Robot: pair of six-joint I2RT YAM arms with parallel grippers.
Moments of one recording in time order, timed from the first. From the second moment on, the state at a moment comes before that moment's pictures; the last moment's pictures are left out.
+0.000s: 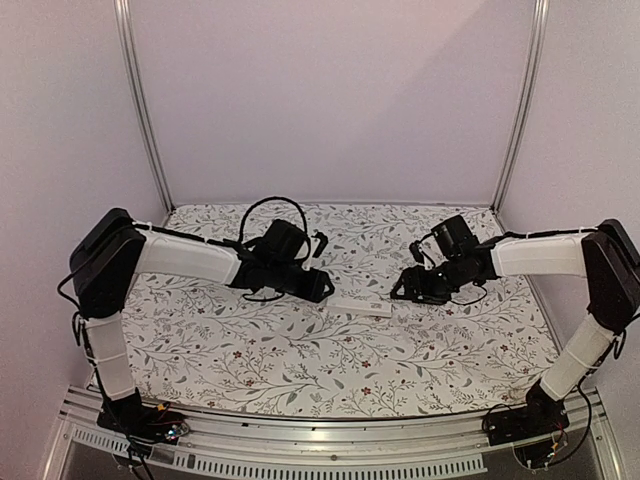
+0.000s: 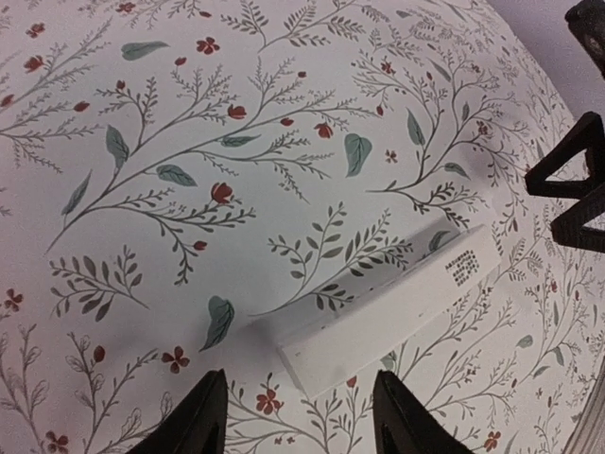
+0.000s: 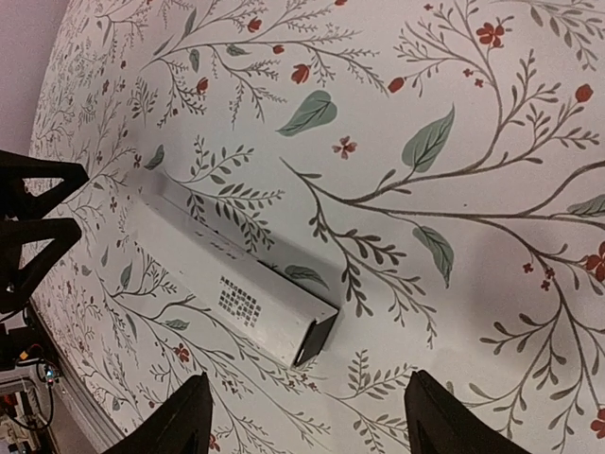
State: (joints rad) left arm -0.81 1.92 1.18 -0.03 0.10 -0.34; right arm 0.51 1.61 0.93 -0.28 -0.33 0.42
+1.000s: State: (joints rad) left arm -0.85 2.04 1.30 -0.17 0.04 -0.30; right arm 0.51 1.81 0.94 -0.16 -0.49 0.56
